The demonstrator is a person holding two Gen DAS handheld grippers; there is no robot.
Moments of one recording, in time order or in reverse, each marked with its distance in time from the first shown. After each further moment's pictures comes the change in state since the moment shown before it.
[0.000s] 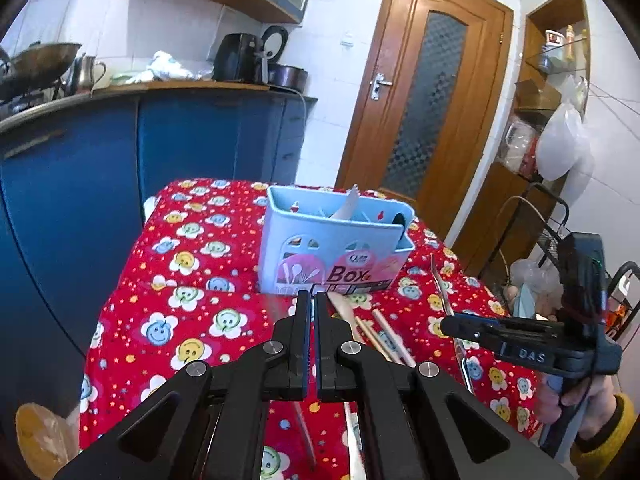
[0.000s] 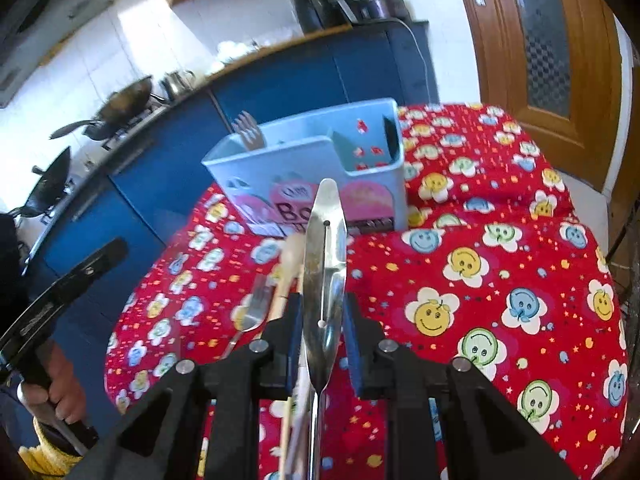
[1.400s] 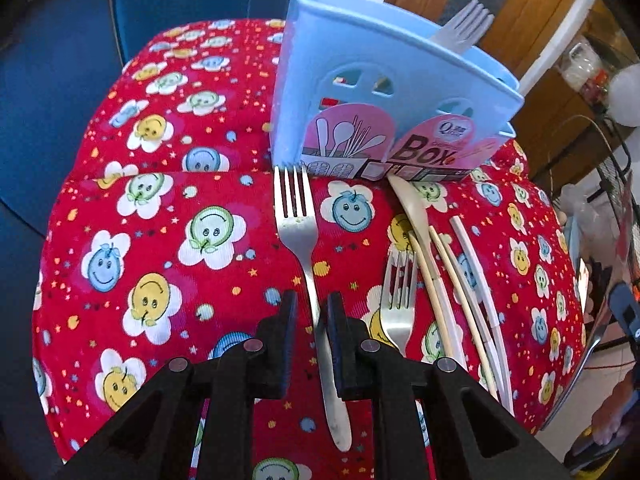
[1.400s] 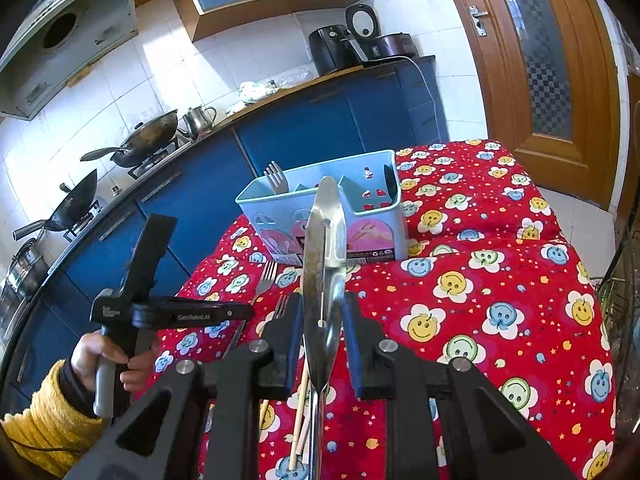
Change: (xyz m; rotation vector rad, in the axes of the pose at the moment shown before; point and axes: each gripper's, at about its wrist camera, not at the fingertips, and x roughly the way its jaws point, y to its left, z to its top) left arm 0.129 0.026 -0.017 -0.076 0.592 0.073; right arm -0.041 -0.008 -0.006 0.004 -0.123 0.048
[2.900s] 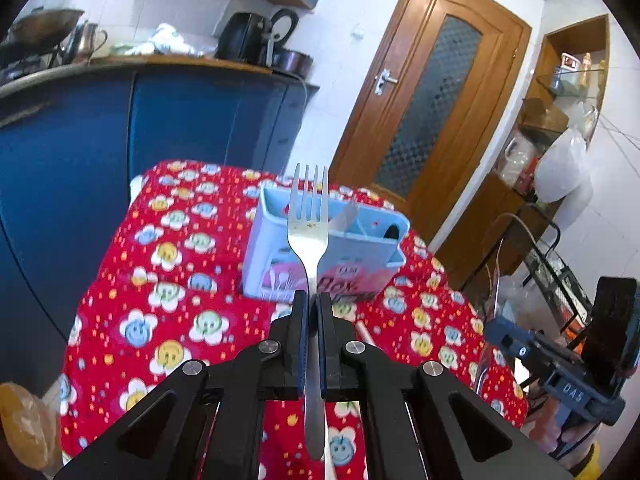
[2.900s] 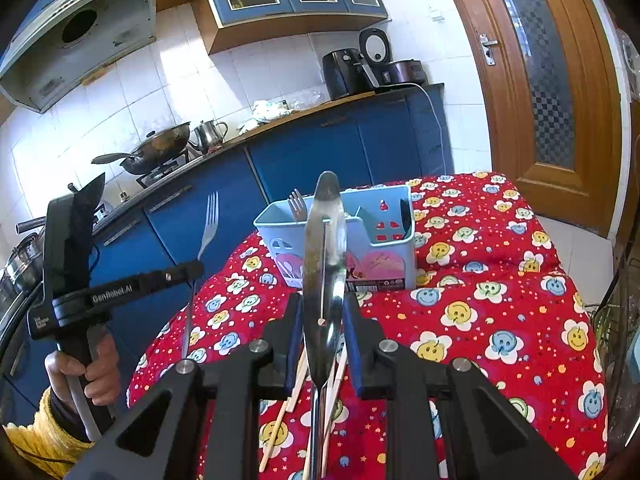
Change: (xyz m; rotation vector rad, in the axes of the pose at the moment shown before) left arm -0.117 -0.008 -0.028 -0.007 -0.529 -0.161; right arm -0.010 0.021 0.009 -0.063 -0.093 -0.007
